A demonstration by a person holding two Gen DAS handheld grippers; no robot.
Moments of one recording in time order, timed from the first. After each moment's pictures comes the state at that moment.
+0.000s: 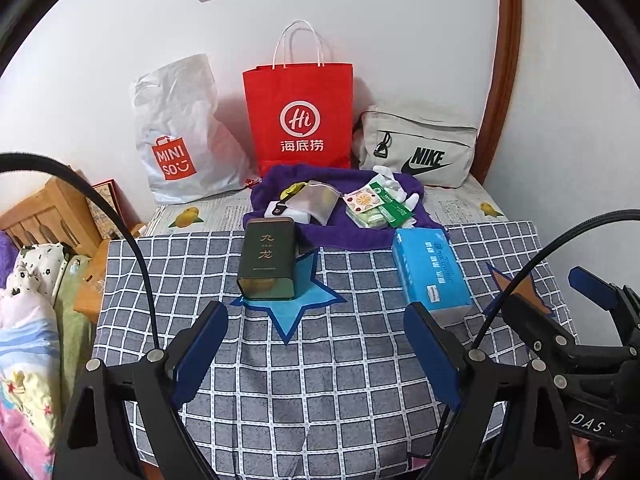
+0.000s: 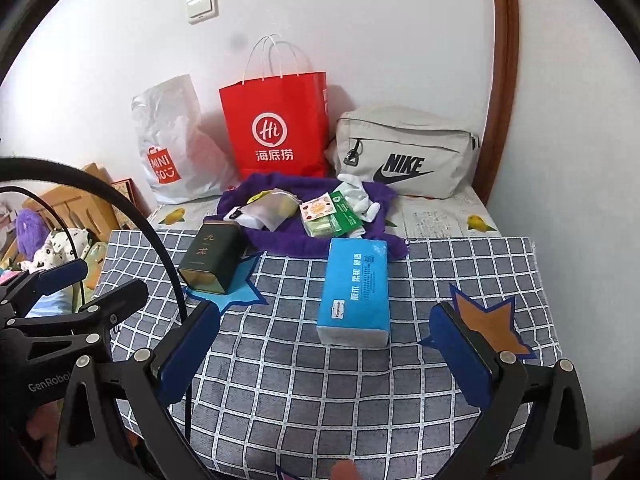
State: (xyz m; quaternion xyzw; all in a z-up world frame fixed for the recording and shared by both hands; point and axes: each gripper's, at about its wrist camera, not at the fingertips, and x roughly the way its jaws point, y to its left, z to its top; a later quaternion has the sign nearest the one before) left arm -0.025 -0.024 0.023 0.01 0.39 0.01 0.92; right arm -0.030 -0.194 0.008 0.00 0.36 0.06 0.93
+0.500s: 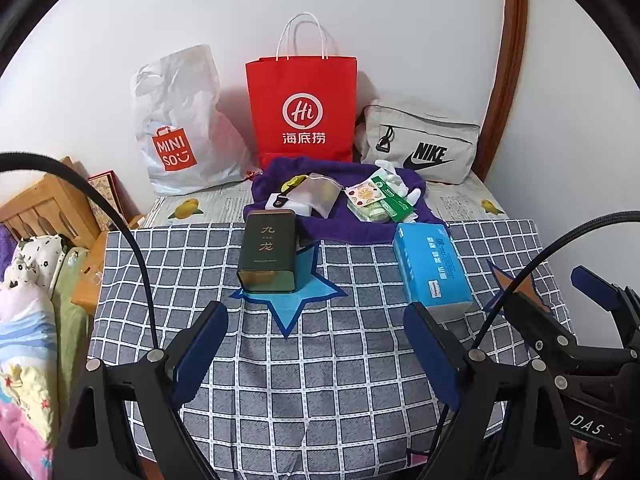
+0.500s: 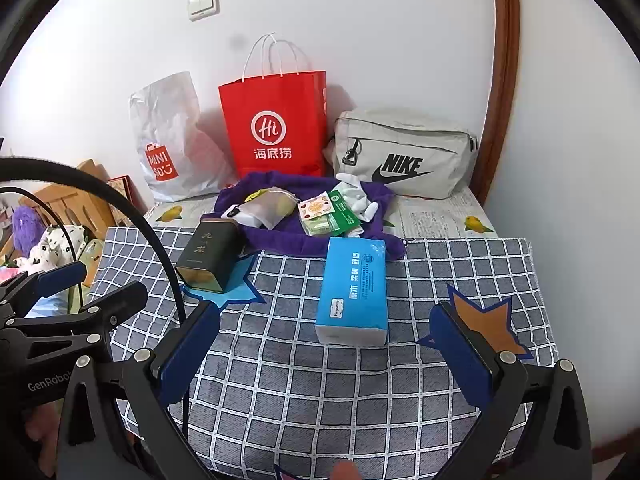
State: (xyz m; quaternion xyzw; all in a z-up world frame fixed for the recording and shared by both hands) left arm -0.025 -0.020 0.020 0.00 0.40 0.01 0.92; right arm -0.033 -0.189 0.008 0.00 0.37 0.06 0.93
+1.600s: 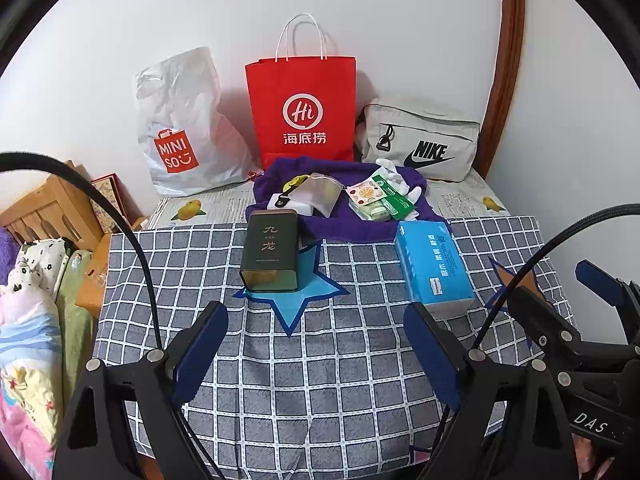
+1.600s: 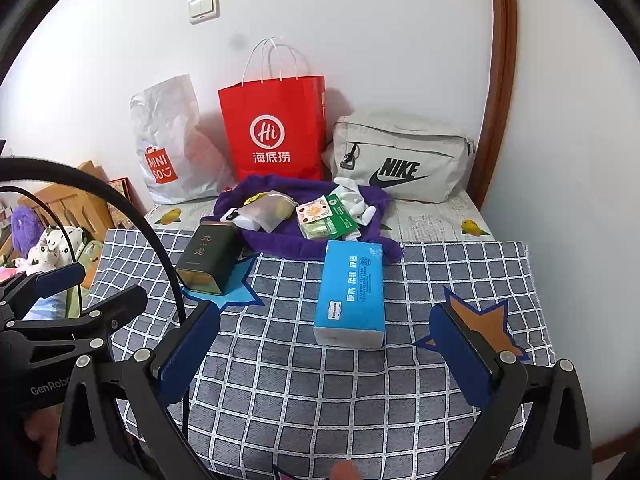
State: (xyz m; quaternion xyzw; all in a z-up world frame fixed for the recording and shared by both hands) left arm -0.028 -0.023 0.021 0.00 0.40 0.02 0.92; right arm -0.037 -0.189 0.012 -0.01 0.36 0.05 0.93
